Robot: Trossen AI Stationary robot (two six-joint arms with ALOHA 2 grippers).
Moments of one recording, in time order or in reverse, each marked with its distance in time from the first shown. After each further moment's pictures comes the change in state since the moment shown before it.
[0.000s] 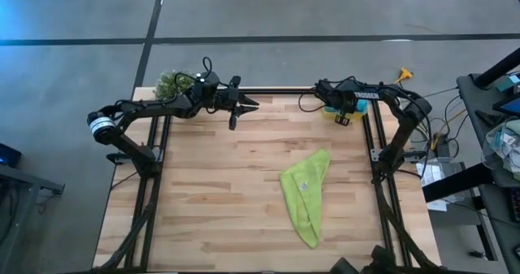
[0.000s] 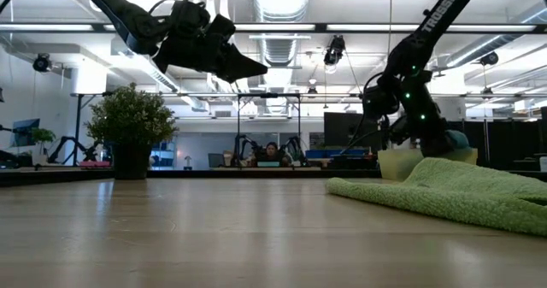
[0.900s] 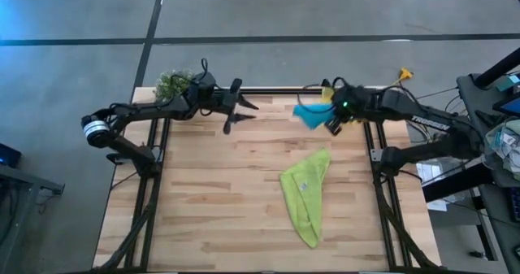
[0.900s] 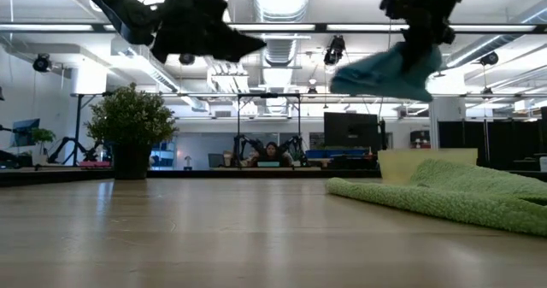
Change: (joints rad) left arm -0.046 -0.071 -0.008 0.012 0.155 0.085; right arm 0.478 -0.622 0.144 -0.162 -0.423 0.564
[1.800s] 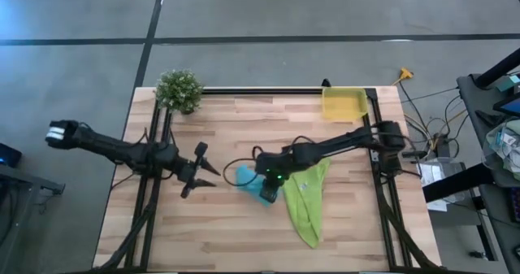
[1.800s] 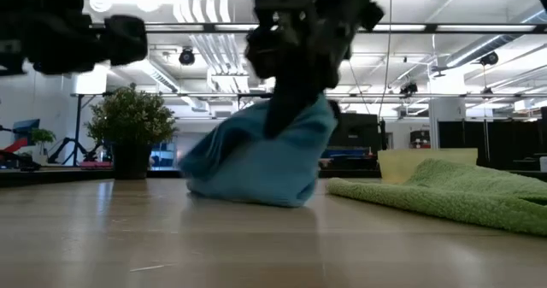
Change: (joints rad) left arm -0.735 -0.722 -0.691 -0.099 -0.637 0.098; right arm 0.440 0.838 0.245 0.625 -0.582 0.300
